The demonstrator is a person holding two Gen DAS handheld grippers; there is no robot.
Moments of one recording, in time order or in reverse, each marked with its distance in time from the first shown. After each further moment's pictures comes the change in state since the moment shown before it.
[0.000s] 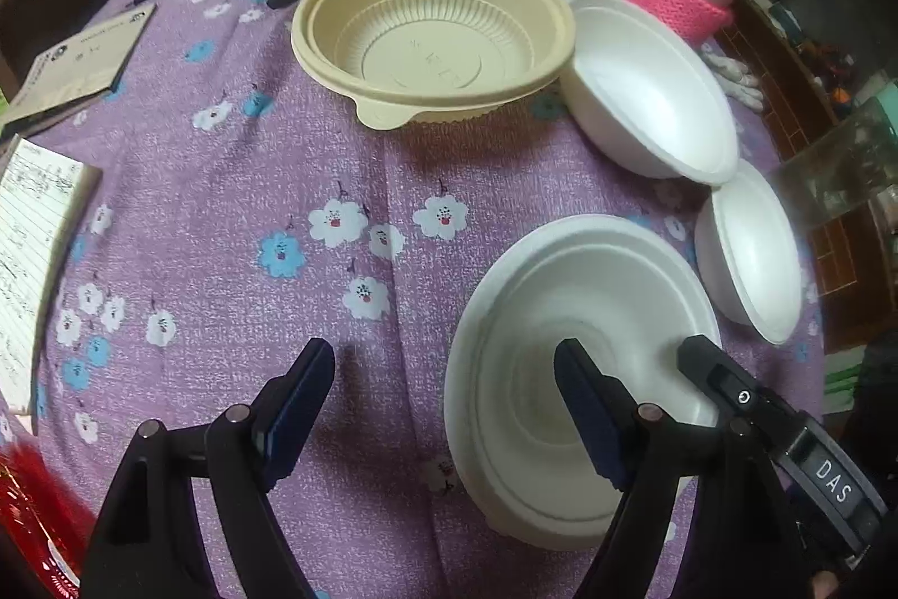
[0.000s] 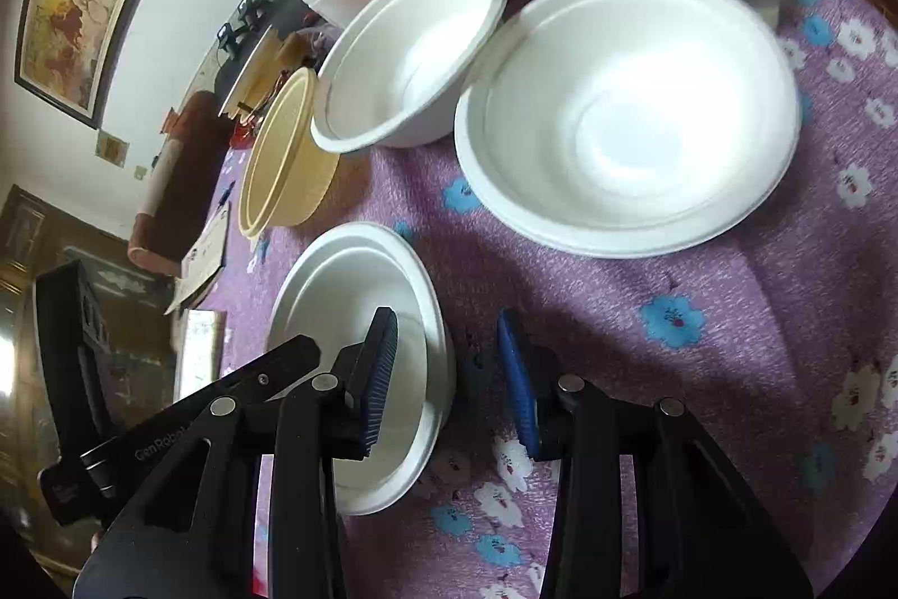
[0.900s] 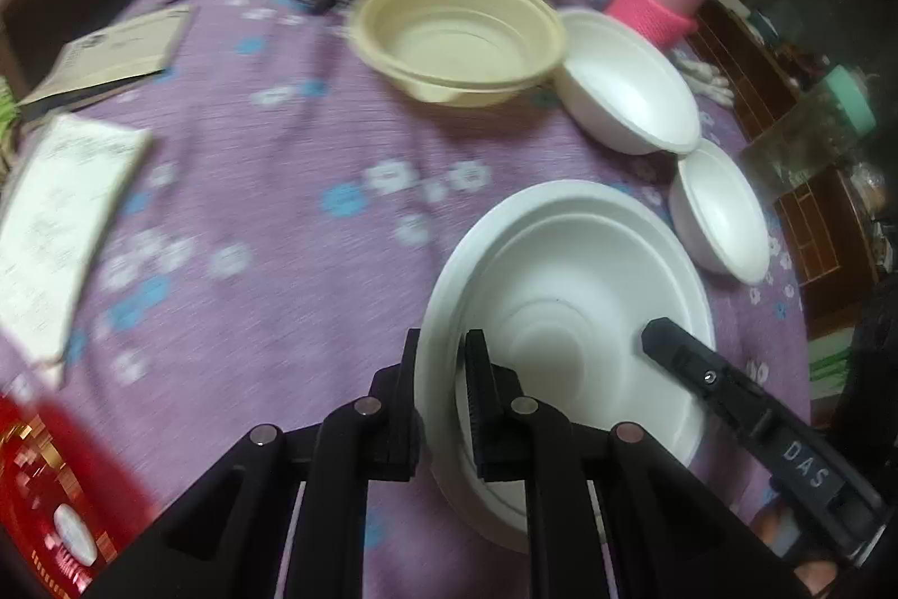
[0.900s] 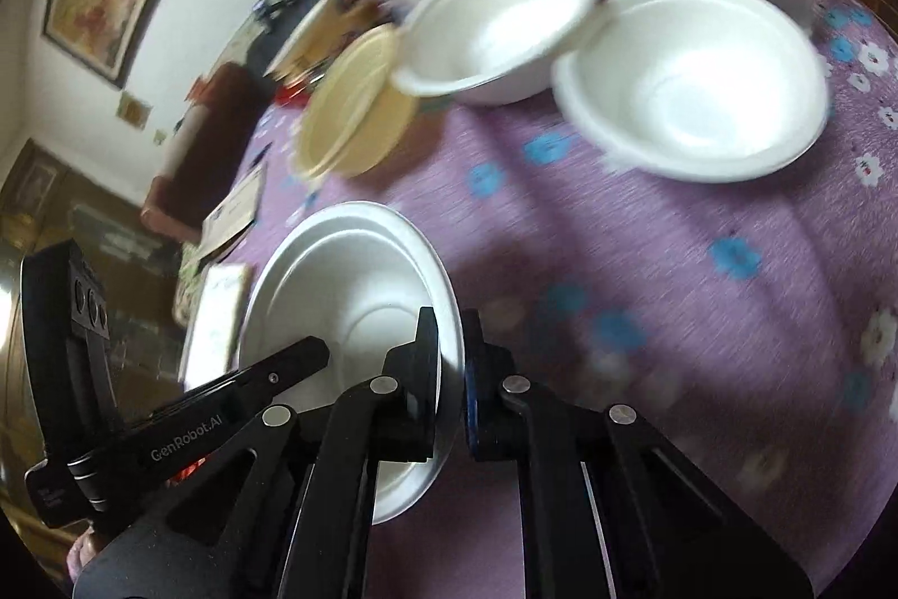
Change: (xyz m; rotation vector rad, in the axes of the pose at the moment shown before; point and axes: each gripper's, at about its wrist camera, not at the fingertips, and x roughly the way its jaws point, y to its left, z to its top) left arm -0.053 0.030 -0.050 0.006 -0.069 -0.011; right arm -0.014 0.059 -0.047 -0.160 0.009 0.026
